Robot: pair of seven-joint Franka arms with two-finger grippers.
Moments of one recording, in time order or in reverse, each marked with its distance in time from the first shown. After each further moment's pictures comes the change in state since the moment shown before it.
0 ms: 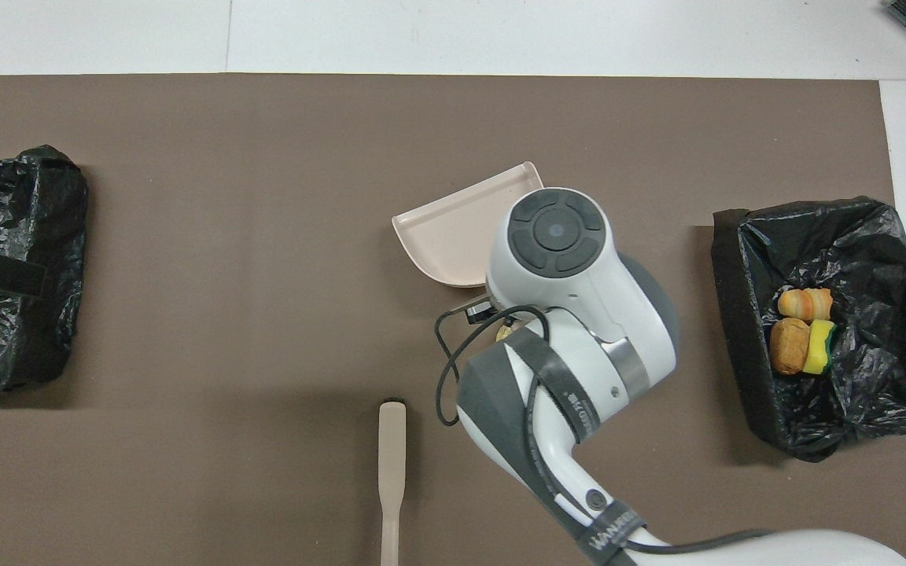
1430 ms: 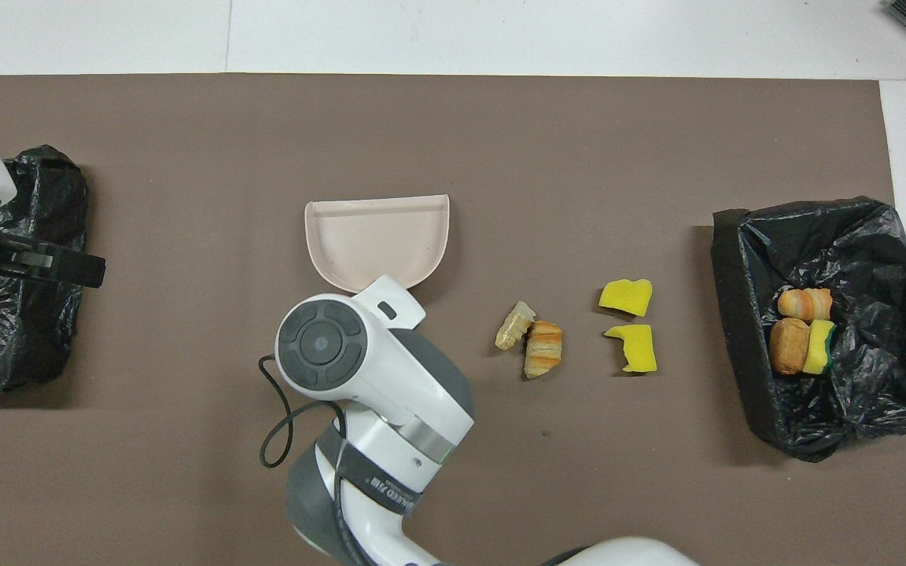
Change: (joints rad) left arm -0.064 0.004 -0.024 -0.040 -0.001 0.102 0.001; right arm 0.275 0.144 0.017 0.116 0.003 0.099 0.544
